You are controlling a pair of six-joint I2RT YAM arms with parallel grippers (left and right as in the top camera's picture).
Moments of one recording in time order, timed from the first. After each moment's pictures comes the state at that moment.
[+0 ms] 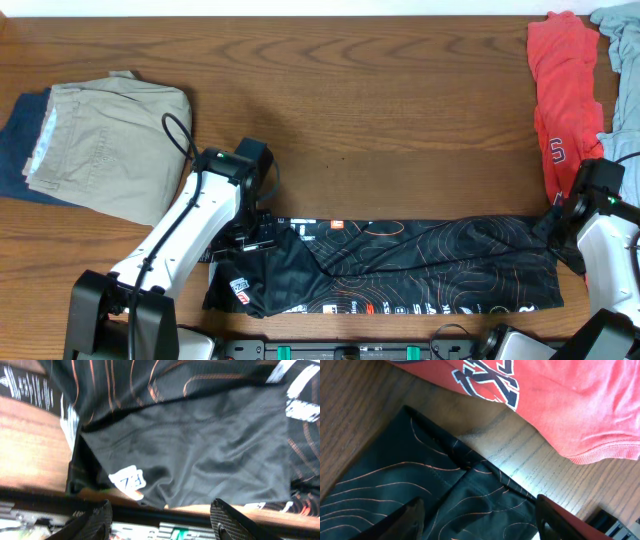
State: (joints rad) left arm -0.34 1.54 1.02 -1.28 0.11 -0.52; right arm -0.43 1.37 0.79 -0.85 0.26 0.40
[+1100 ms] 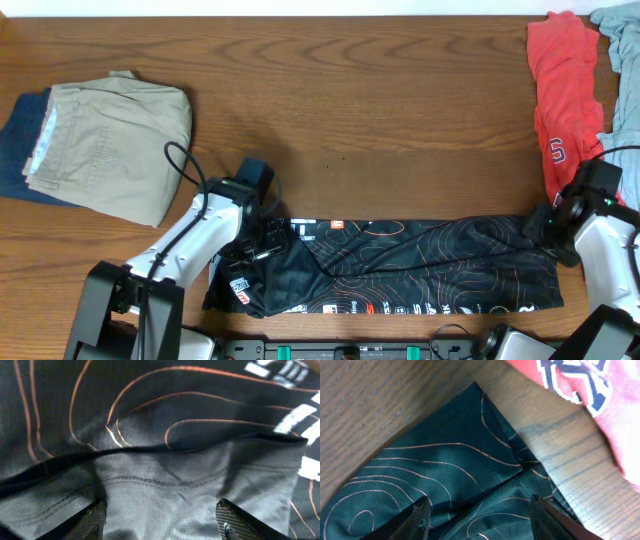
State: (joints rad) left arm -0.34 1.54 0.77 -0.90 0.20 -0.67; right arm -0.43 1.38 0.75 -0.79 0.08 0.22
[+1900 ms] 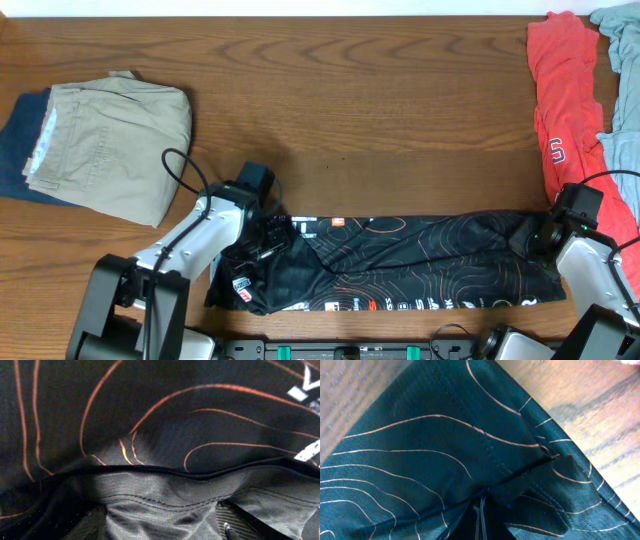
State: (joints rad) left arm -0.34 1.58 0.75 -0.80 0.20 -0.79; right arm -0.43 1.35 0.54 -0.52 0.03 0.33
